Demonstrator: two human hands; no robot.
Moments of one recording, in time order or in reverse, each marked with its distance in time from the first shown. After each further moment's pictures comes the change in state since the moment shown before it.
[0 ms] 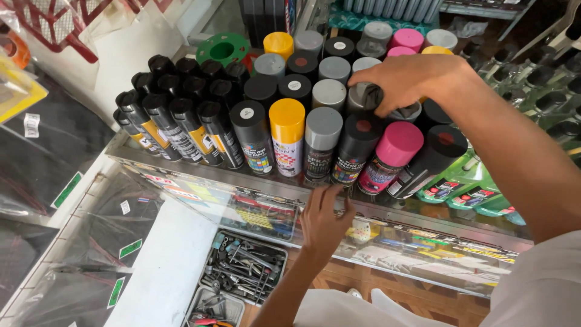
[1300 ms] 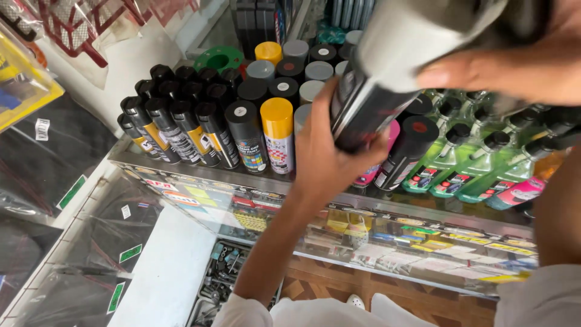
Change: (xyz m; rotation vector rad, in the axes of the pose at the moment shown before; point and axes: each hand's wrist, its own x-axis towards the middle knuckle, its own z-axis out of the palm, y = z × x) left_hand 0.132 0.098 -0.069 -0.518 0.014 0.187; right_hand -0.218 0.015 -0.047 0.493 0.766 -0.642
